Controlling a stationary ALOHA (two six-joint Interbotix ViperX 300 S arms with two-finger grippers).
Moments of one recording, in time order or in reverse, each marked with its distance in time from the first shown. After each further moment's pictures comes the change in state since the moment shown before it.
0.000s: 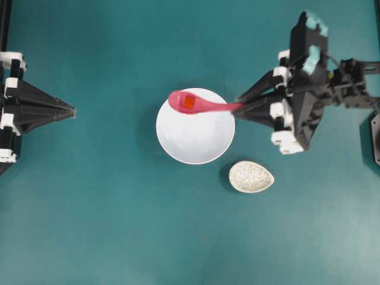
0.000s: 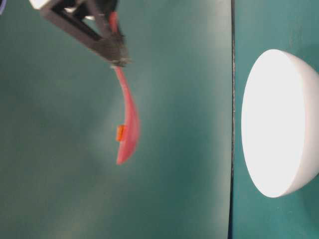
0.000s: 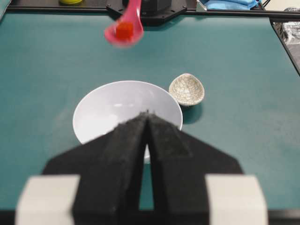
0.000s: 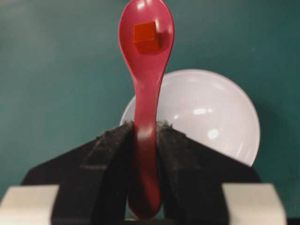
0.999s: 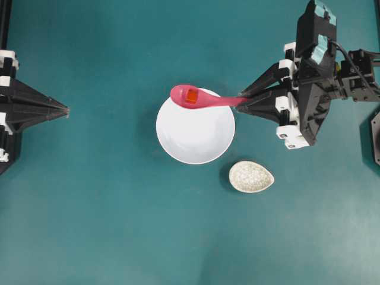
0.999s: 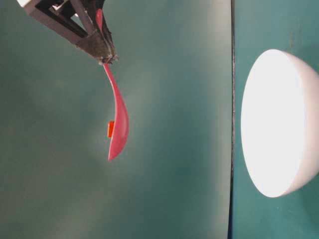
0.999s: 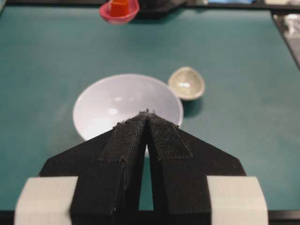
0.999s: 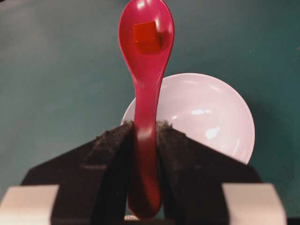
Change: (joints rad) left arm 0.000 -0.052 -0.012 -0.002 0.071 0.000; right arm -0.008 -0.015 -0.020 0.000 0.048 -0.002
